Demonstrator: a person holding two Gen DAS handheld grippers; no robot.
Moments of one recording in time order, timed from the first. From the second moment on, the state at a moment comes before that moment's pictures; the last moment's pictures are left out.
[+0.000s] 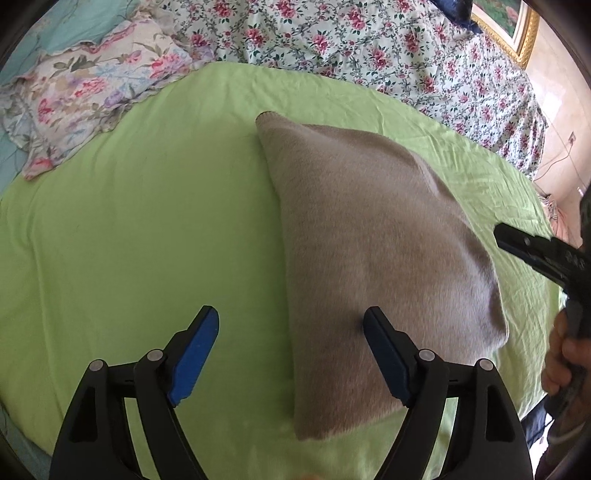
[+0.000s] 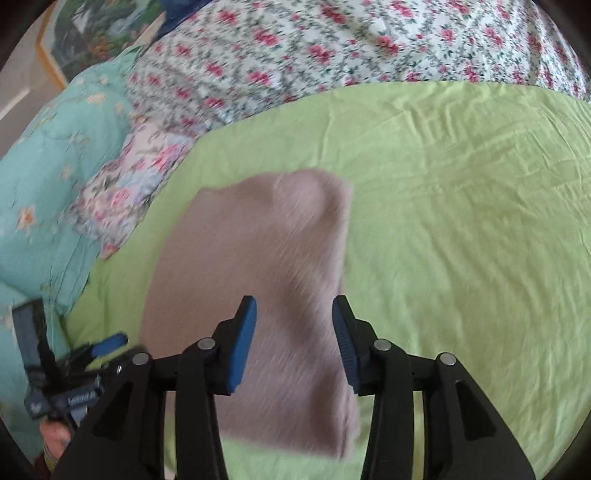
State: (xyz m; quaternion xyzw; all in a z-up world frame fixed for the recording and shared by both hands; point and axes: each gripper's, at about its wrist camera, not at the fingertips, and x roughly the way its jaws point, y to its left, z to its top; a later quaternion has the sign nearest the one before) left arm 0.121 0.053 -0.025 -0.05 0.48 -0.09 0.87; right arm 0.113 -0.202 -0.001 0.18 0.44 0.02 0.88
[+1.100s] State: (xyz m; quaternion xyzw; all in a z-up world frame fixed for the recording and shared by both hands) left arm 0.027 0.044 -0.002 0.07 0.46 -0.08 0.88; right arm -0.005 -0.145 -0.003 0.08 0.47 0.07 0.88
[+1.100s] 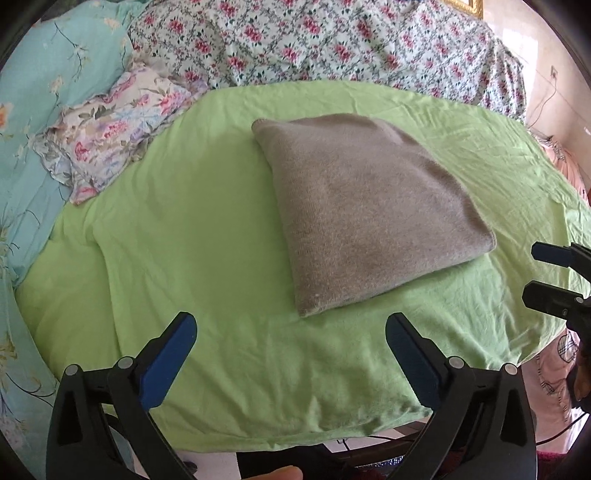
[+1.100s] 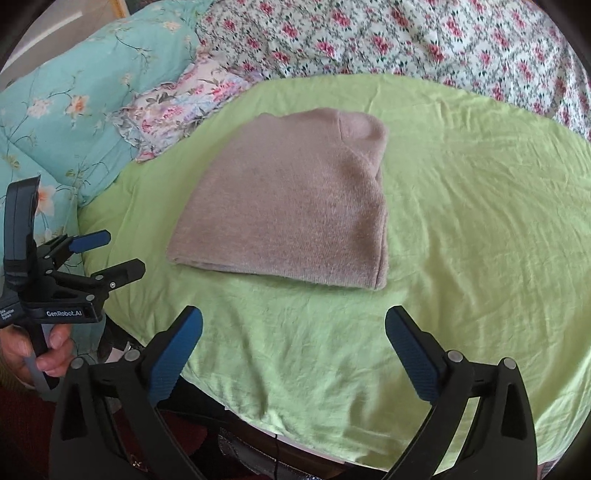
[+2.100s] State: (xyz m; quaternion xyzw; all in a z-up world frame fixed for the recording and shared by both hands) left arm 0.078 0.037 0.016 0.08 0.42 -0.06 0.90; right arm 0.064 -0.135 -0.001 0.04 0.47 0.09 0.88
